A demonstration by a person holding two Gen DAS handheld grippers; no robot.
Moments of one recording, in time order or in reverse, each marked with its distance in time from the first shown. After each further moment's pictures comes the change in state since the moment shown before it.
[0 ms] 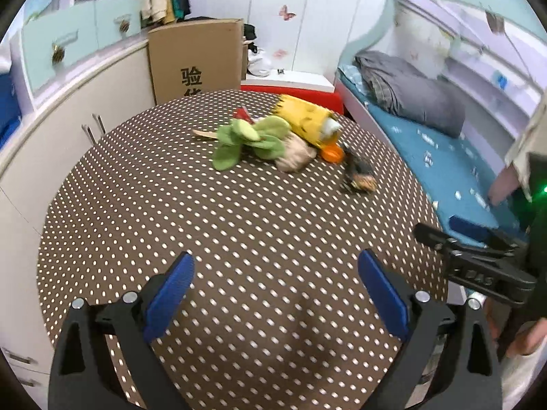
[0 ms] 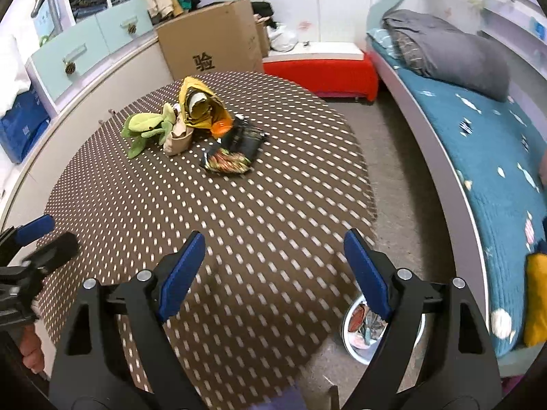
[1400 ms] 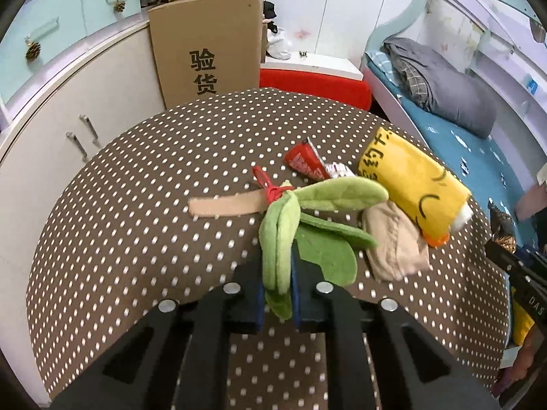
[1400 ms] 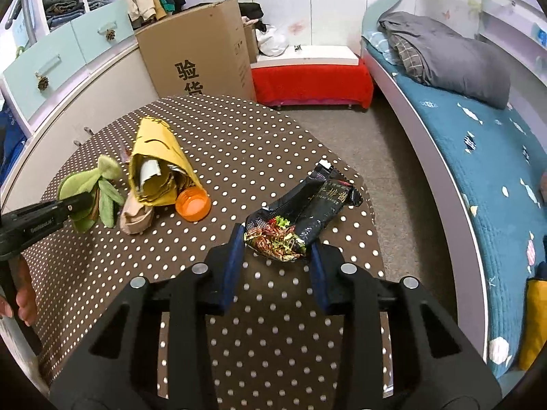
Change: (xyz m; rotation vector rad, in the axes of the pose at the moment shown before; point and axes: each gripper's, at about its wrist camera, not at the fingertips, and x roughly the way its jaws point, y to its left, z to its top) left arm 0.123 0.058 0.102 -0.010 0.098 0.068; right arm 0.053 -0.006 0.069 0.019 -0.018 -0.041
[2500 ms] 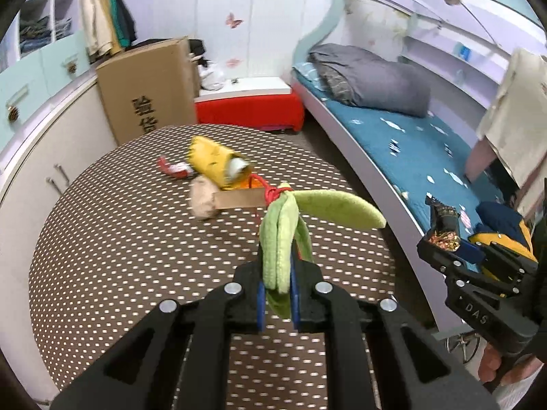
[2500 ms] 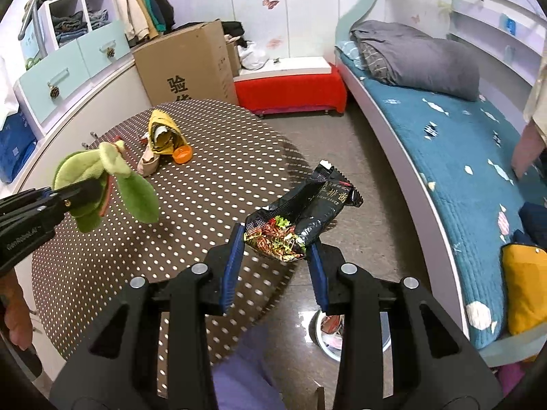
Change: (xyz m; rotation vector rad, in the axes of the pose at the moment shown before) left arm -0.131 -0.157 -0.077 0.204 -0.109 -0.131; right arm -0.118 -0.054 -0.078 0.049 -0.064 -0.046
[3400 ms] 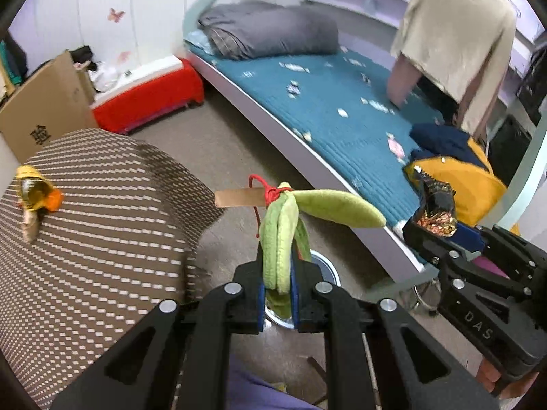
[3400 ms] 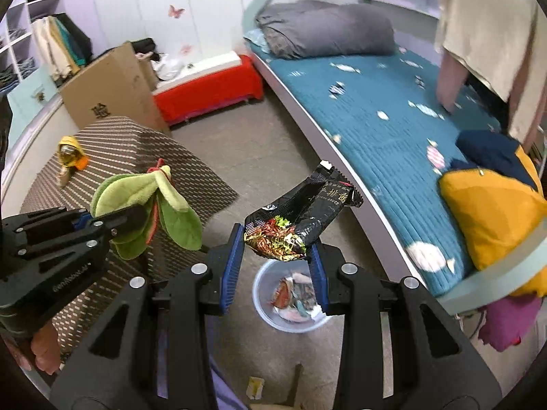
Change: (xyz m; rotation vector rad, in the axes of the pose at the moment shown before) left arm 0.066 -0.209 -0.032 0.280 0.171 -0.233; right arm -0.049 -0.149 -0.072 0.255 0.029 -0.206
